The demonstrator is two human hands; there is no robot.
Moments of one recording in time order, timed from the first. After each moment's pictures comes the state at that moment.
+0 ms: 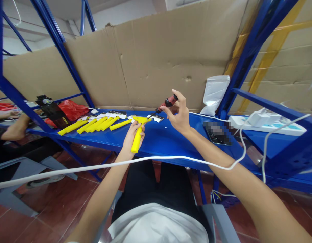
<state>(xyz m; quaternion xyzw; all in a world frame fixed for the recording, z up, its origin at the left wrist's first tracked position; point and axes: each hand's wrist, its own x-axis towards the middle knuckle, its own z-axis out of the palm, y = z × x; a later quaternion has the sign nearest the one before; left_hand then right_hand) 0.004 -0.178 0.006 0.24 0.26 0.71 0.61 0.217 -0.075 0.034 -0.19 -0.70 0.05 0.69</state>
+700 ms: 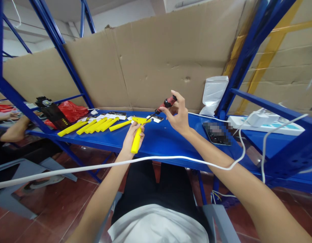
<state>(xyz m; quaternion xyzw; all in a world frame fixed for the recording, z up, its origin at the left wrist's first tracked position) 0.003 -0.178 0.005 0.24 0.27 0.71 0.61 0.216 -0.078 0.036 -0.18 -0.70 0.05 0.69</state>
